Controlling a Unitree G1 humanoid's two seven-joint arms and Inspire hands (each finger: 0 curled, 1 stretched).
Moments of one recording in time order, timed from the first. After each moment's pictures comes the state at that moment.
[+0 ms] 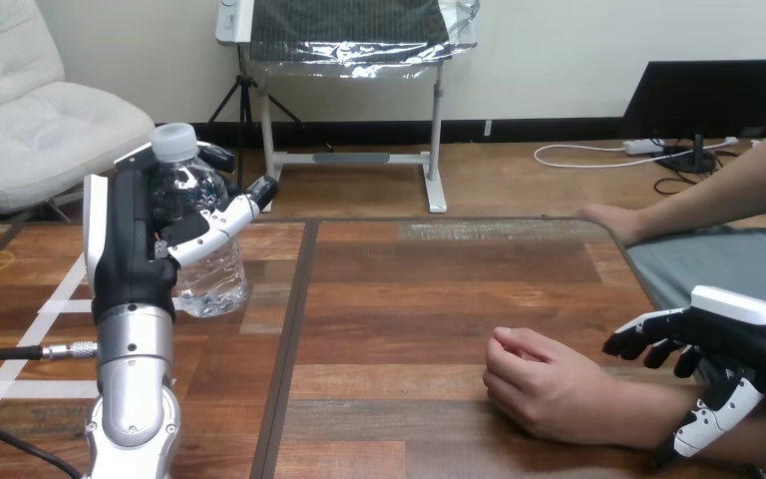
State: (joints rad) left arm -0.19 0.14 0.10 0.15 0.12 -0.16 0.18; right arm -0.19 -0.89 0.07 0.39 -0.32 -0.33 0.62
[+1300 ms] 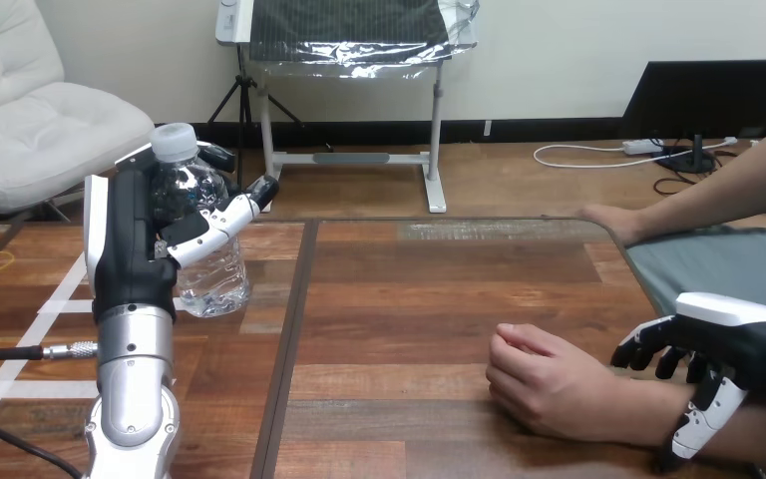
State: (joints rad) left arm -0.19 0.13 0.10 0.15 0.10 -0.16 0.17; right arm -0.32 -0.87 0.20 0.52 -0.46 -0.28 0.58
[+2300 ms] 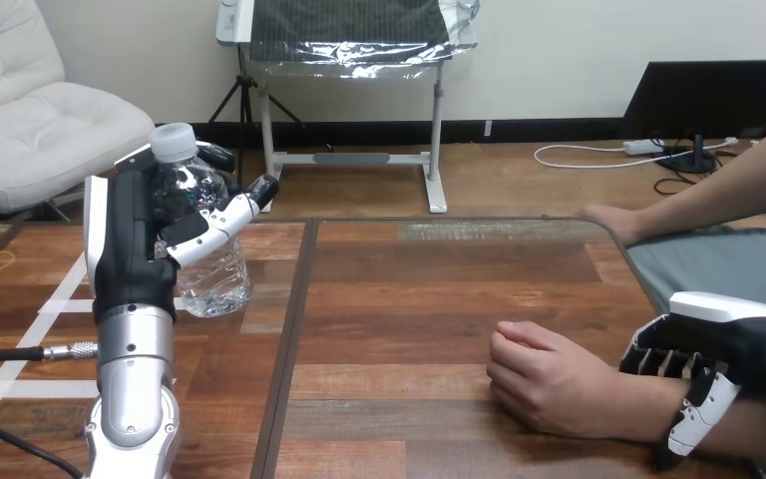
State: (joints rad) left arm -0.19 0.13 0.10 0.15 0.09 -0.16 0.17; right arm -0.38 -0.86 0.25 0.57 -0.48 -0.28 0.59
